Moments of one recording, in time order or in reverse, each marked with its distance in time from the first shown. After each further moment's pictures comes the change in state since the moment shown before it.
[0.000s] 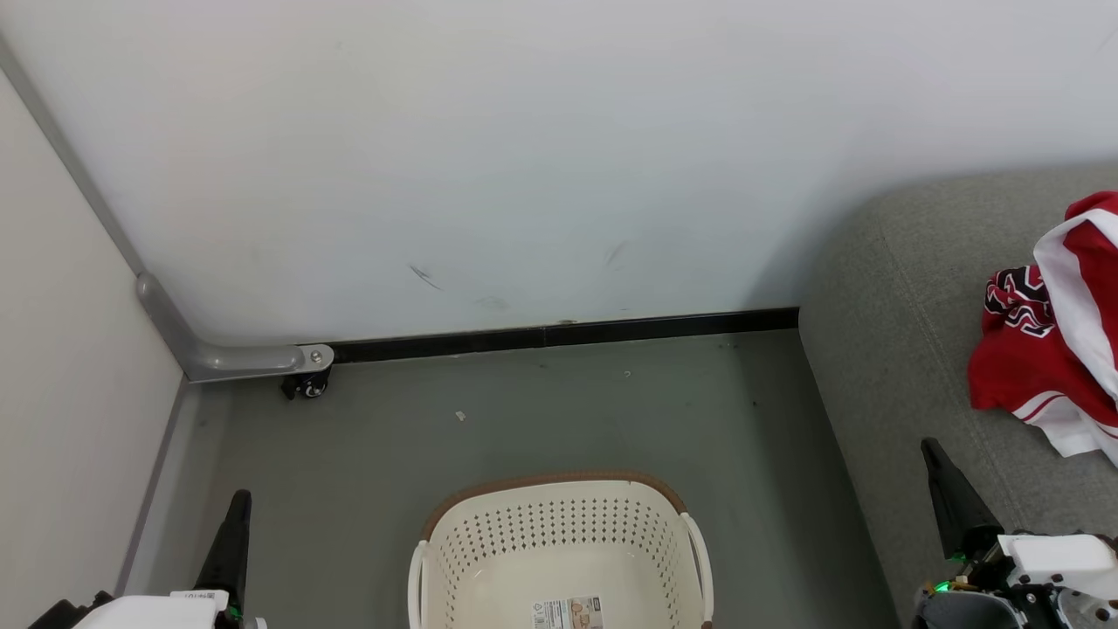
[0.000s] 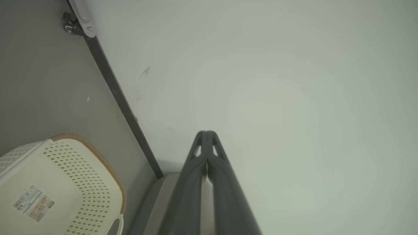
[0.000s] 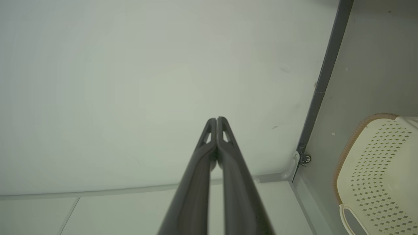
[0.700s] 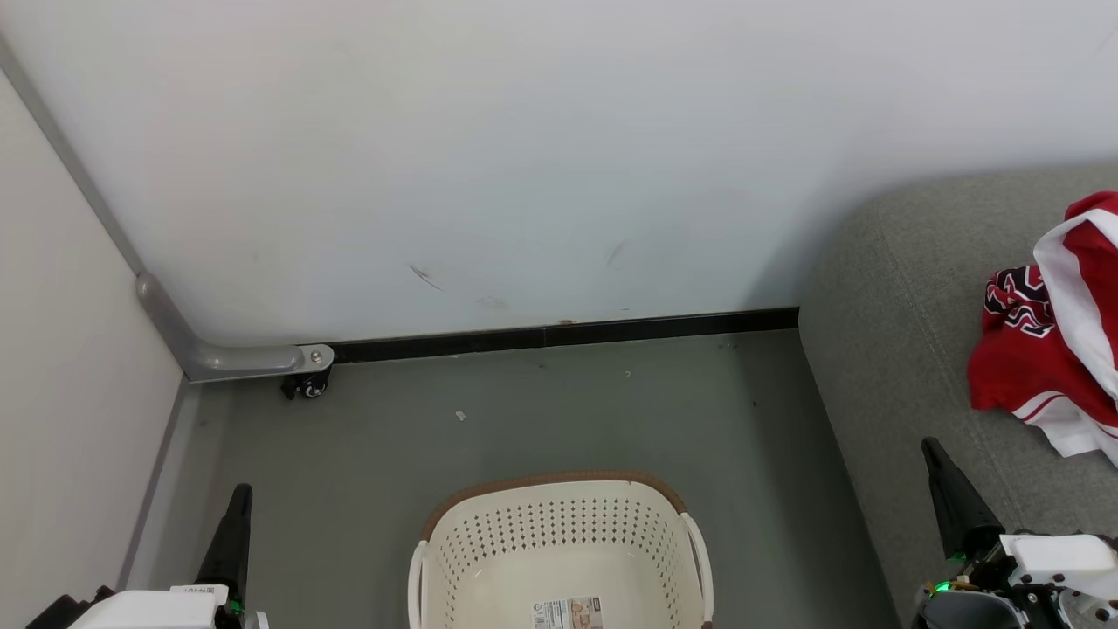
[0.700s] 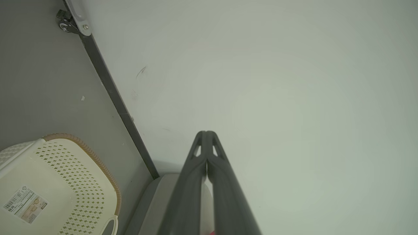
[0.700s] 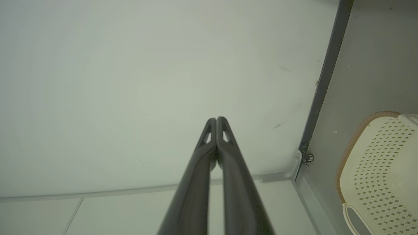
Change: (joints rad) left arm -0.016 -0.007 0.005 0.013 -0.017 -0.009 0.001; right arm -0.001 -0.001 -0.003 0.003 0.026 0.000 0.008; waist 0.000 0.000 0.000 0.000
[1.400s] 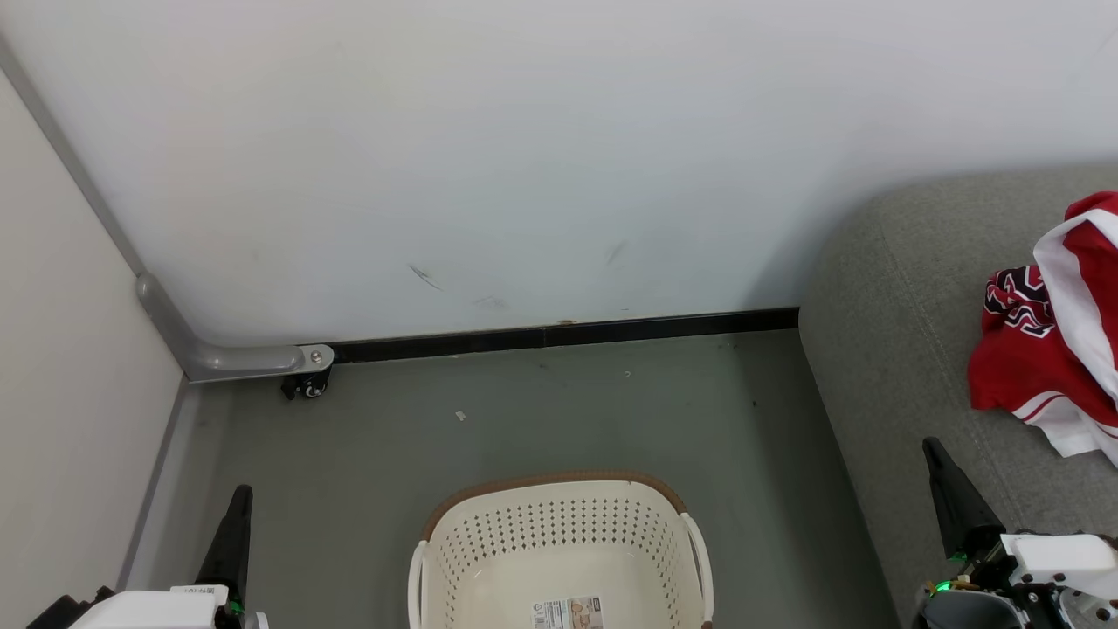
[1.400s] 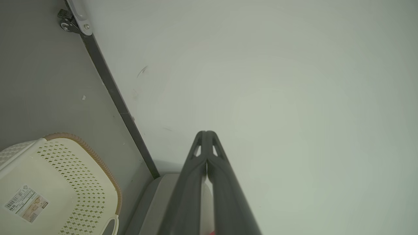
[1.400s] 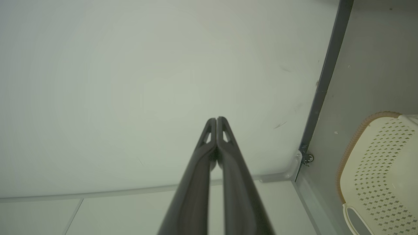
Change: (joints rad) left arm -0.002 0.000 0.002 0.007 0.000 -0.001 0.007; right arm -0.001 0.000 -0.002 0.001 0.000 0.000 0.000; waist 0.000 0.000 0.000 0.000
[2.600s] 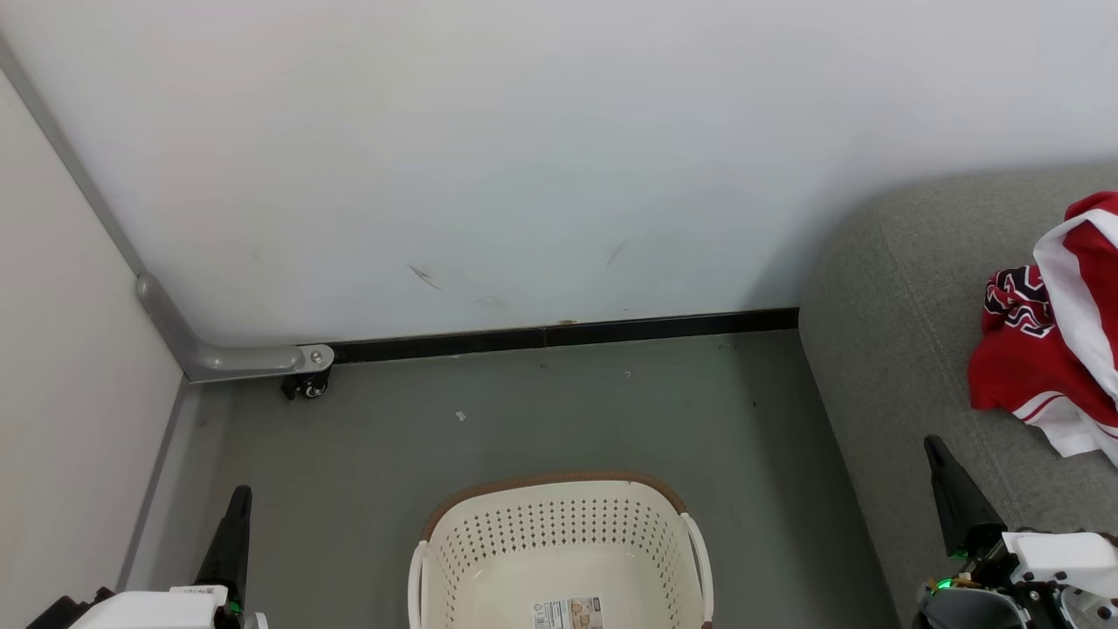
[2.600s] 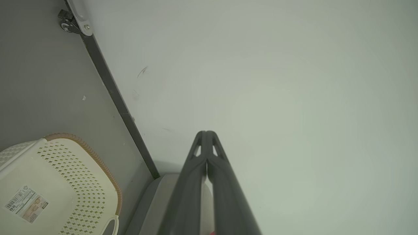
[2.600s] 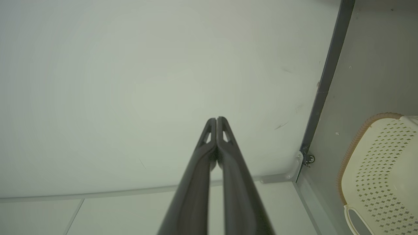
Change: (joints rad) left arm -0.001 0.000 0.002 0.005 0.000 -0.003 0.000; right arm -0.003 0.000 -0.004 0.001 0.000 0.000 0.000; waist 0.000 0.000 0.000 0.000
